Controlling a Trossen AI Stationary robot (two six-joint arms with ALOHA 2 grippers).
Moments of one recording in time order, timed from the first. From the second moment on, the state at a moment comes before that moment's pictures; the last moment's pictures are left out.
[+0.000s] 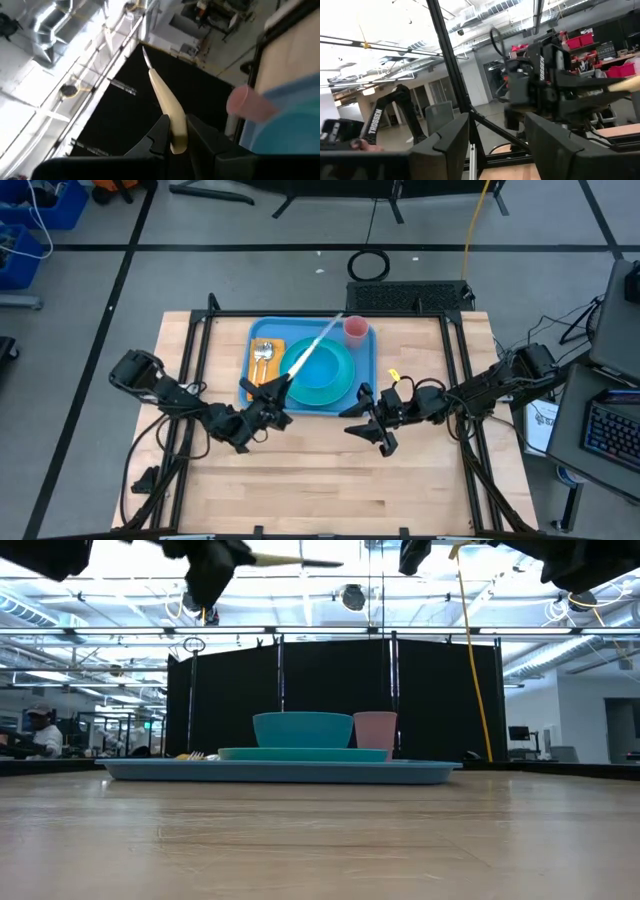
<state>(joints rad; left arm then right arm) -0.46 1.62 0.68 1.56 -1.27 1.65 0.28 1.46 0.59 1.20 0.05 0.30</state>
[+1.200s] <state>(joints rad) -0.16 1.37 0.29 1.09 -1.55 0.90 0.11 1.46 0.59 1.13 0.05 0.27</state>
